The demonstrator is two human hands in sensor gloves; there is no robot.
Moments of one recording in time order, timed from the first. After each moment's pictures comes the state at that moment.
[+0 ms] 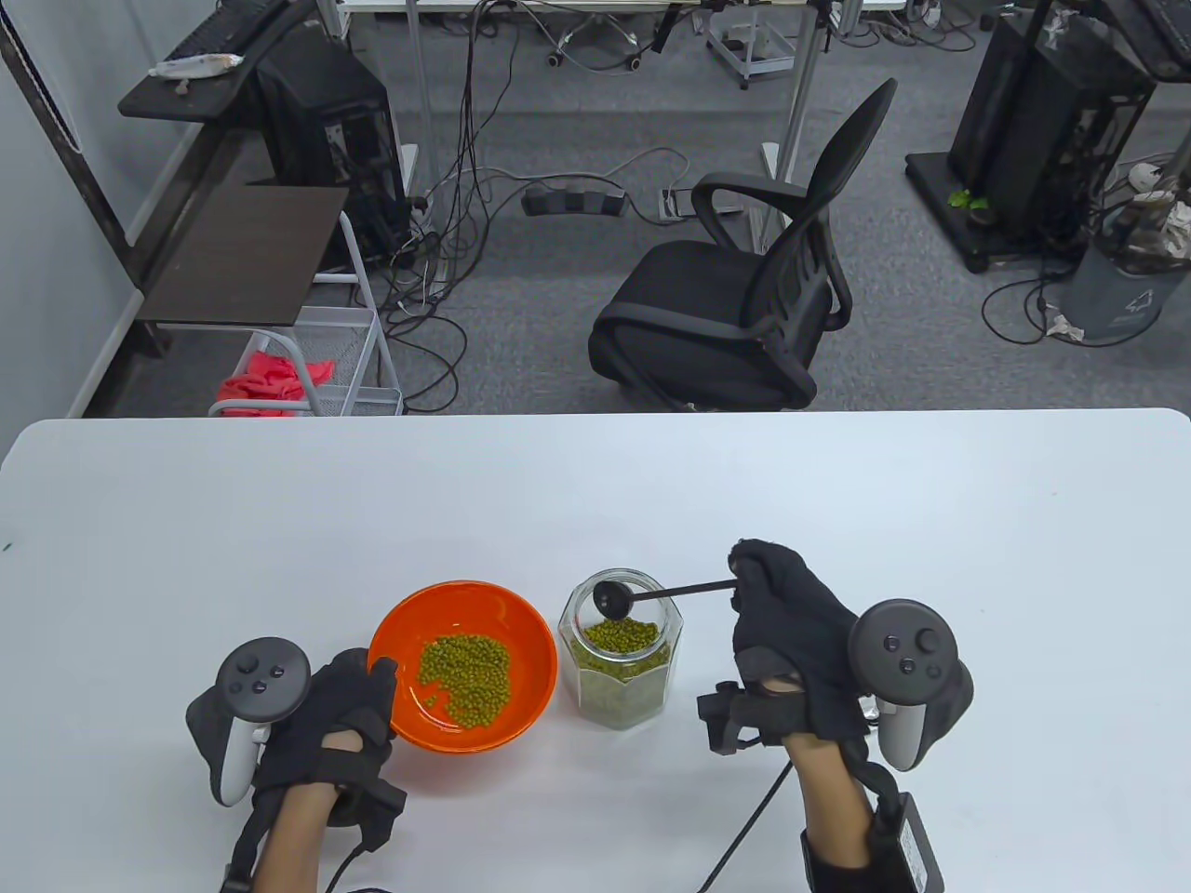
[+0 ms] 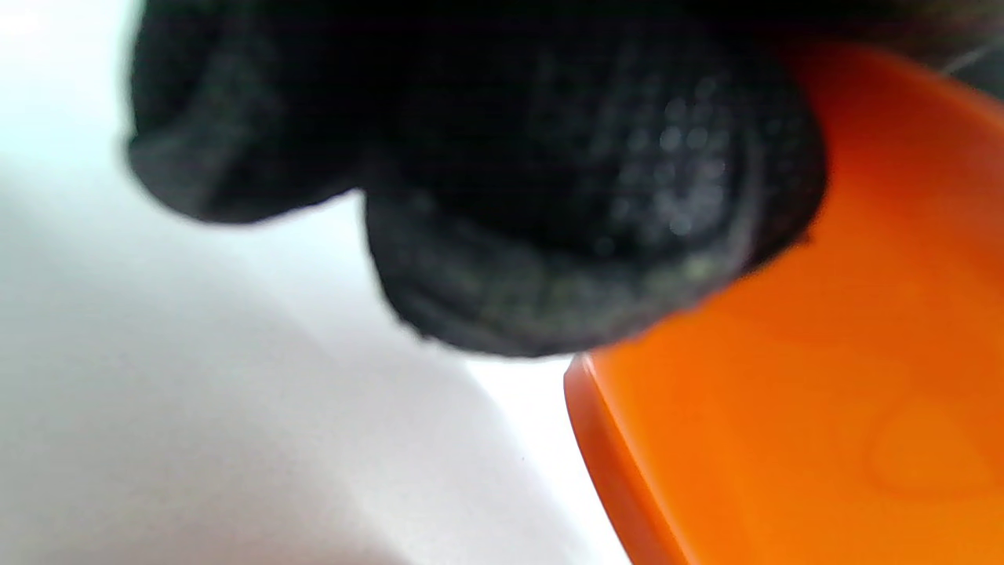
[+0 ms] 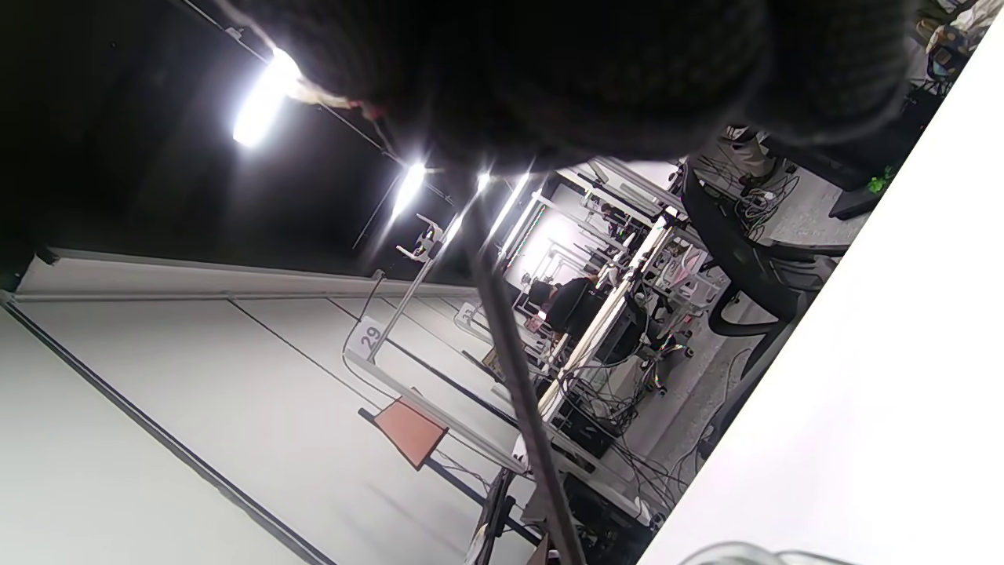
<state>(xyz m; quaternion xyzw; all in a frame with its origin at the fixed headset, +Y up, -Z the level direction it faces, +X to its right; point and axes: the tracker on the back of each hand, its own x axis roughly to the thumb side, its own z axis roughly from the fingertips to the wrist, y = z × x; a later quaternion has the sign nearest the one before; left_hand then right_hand) -0.289 -0.707 -0.301 -0.03 0.09 0.40 0.91 0.166 -0.595 -0.296 -0.03 -0.21 0.83 0.51</state>
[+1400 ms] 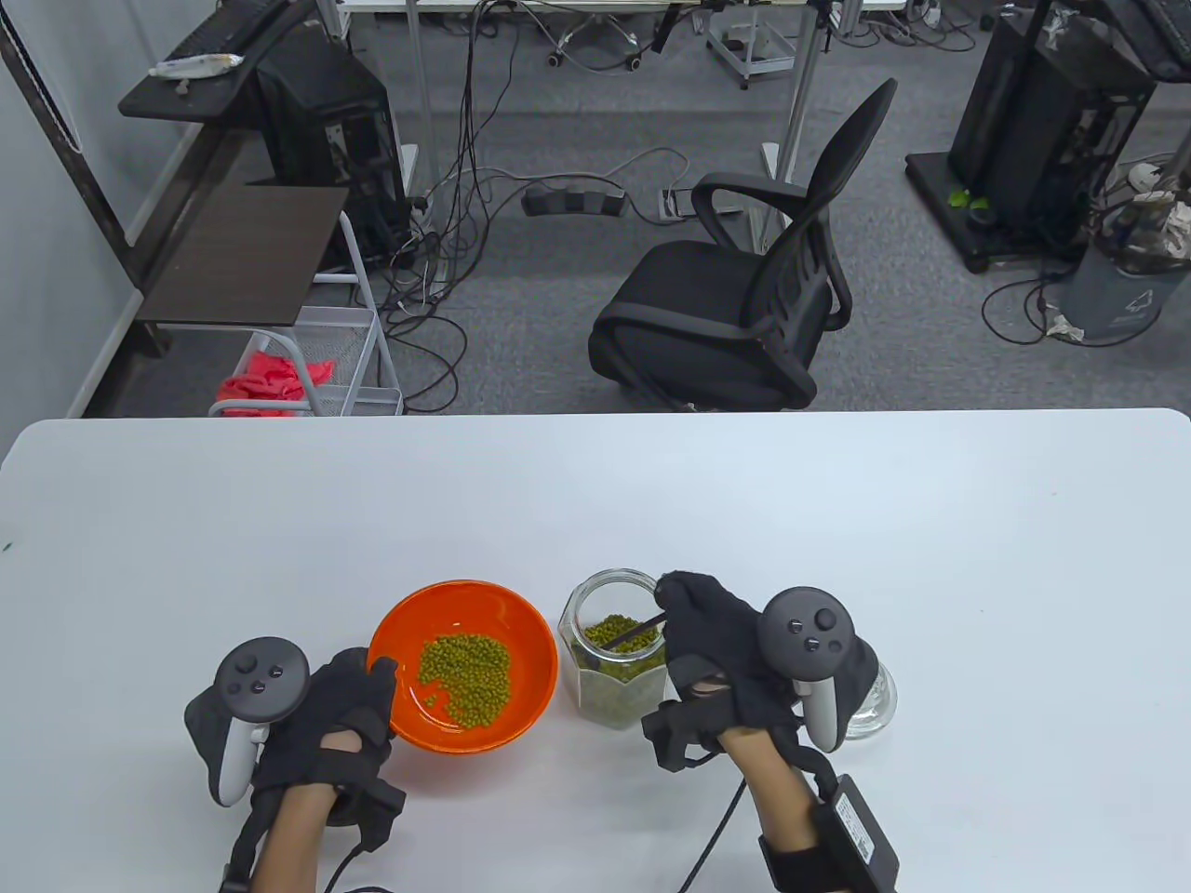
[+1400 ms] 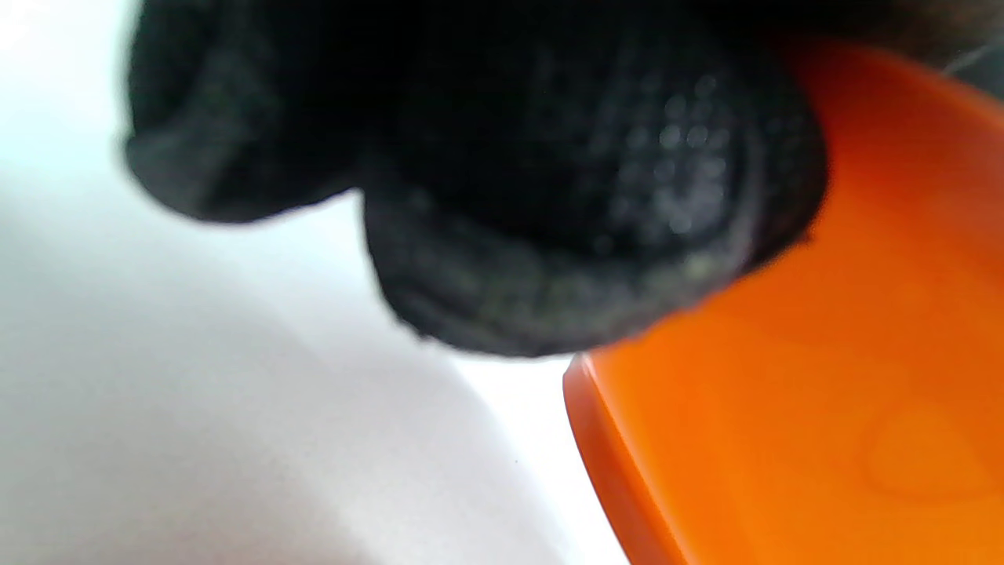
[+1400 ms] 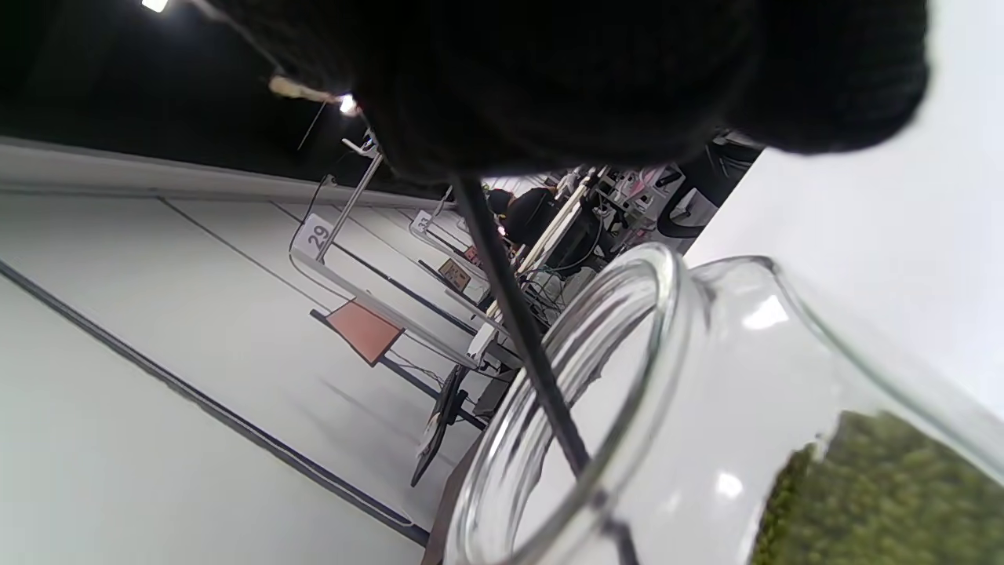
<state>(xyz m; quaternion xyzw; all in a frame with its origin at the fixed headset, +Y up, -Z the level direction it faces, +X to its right) -0.290 -0.706 -0.301 -0.03 0.09 0.40 0.91 0.126 -0.646 -0.323 -0.03 -0.11 0.85 0.51</state>
